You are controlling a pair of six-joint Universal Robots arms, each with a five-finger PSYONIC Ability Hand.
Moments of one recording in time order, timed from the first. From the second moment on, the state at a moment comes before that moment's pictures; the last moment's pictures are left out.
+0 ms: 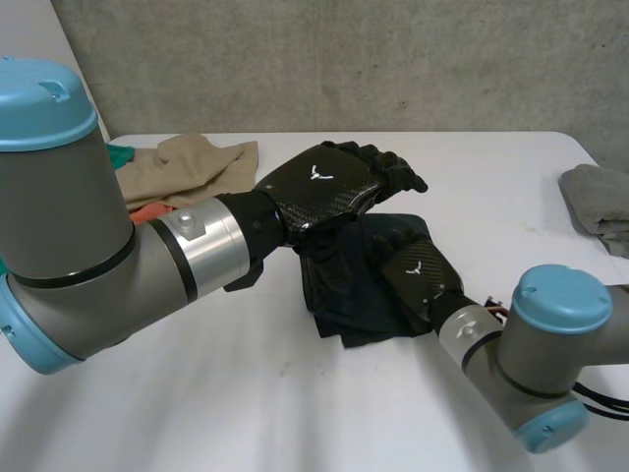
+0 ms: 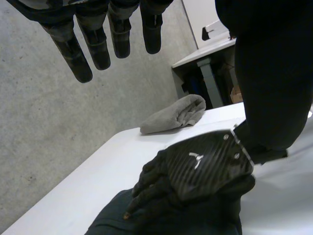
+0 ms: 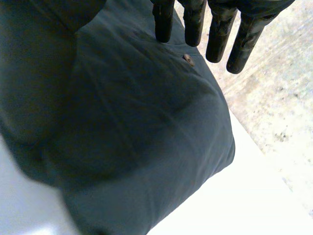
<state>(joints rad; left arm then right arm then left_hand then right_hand) 4.13 -1.89 -1.28 3.05 -0.97 3.35 2.00 -0.97 1.74 -0.57 1.29 2.52 0.24 0.24 0.25 0.24 0.05 0.14 0.20 0.20 0.23 0.05</state>
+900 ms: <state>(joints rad) 4.13 -1.89 -1.32 3.05 -0.97 3.35 1.99 -0.85 1.51 -0.45 1.29 2.60 0.24 0.24 0.25 0.24 0.05 0.54 0.71 0.71 0.71 0.12</state>
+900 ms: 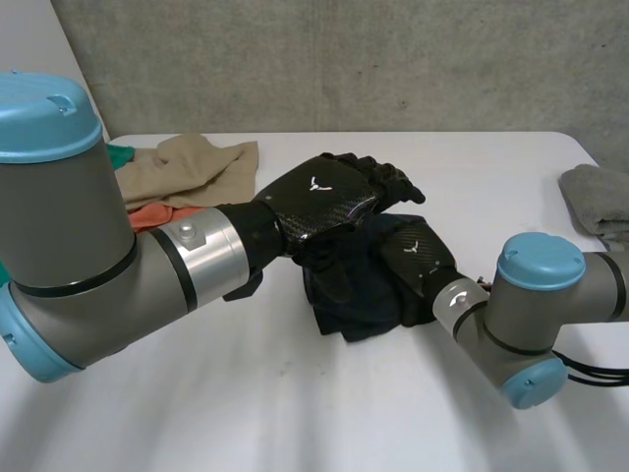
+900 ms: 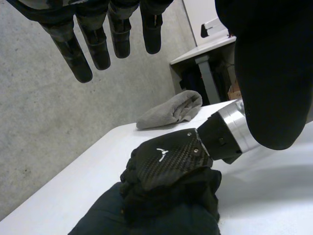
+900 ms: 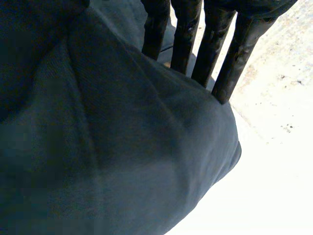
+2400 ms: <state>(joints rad) 4.16 -1.79 -1.36 3.05 -0.97 3.34 1.67 -0.91 1.13 -0.68 1.02 2.68 0.24 0.24 0.25 0.24 0.05 0.90 1.16 1.16 1.18 0.89</state>
